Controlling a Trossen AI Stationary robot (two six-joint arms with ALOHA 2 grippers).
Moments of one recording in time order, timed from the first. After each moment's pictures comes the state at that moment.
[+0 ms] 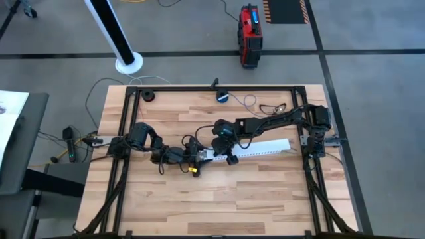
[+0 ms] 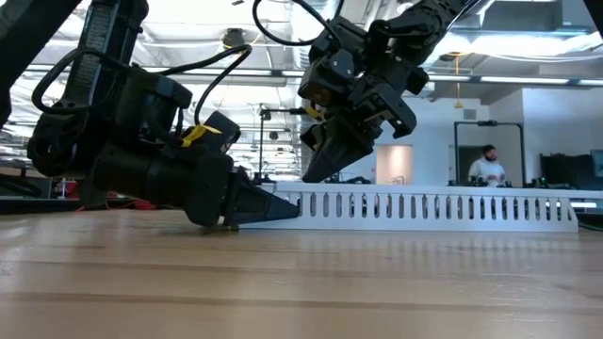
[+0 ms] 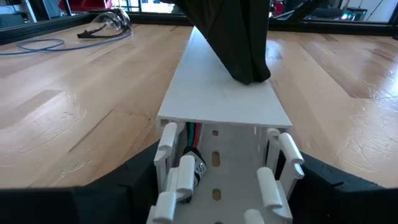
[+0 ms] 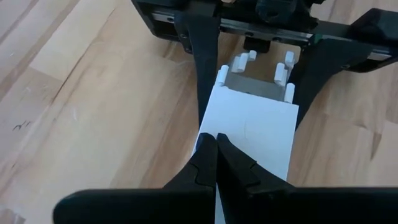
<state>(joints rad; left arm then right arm) -0.14 2.22 0.49 1.53 -0.31 -0.10 -0.10 1.92 1.16 -0.24 -0.33 -0.41</state>
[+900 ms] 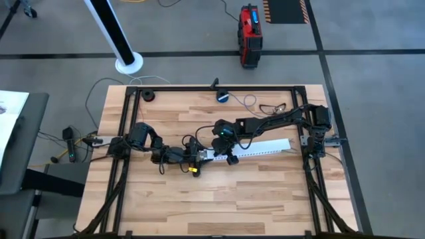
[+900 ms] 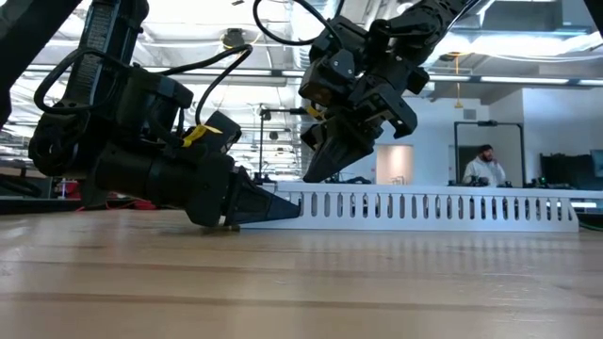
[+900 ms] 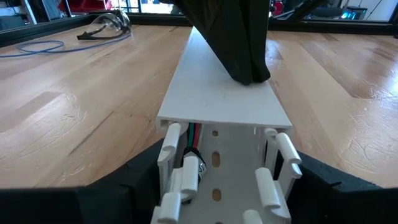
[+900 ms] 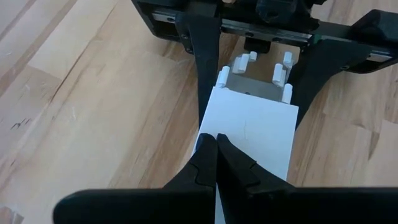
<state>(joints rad) -0.14 2.22 0.49 1.53 -0.30 -0.09 -0.09 1.92 1.16 -0.24 -0.33 -0.42</state>
